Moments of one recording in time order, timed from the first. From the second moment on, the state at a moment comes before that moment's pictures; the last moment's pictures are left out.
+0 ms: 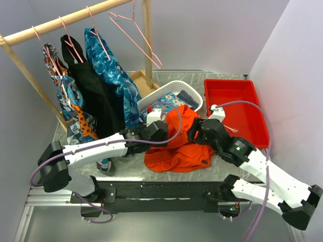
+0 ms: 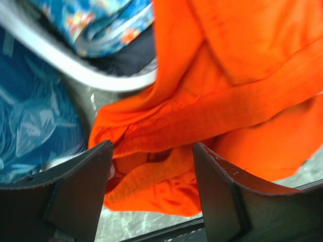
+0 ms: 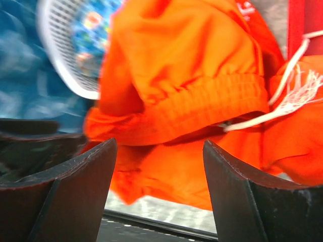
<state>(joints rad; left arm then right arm) -1.07 1.43 1.10 -0.50 -0.48 -0.80 0.80 0.83 0.86 -0.67 0.43 0.76</state>
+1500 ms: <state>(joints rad) -1.09 1.43 0.83 -0.51 -0.47 -1.17 0.80 1.41 1.02 -0.59 0.47 0.38</state>
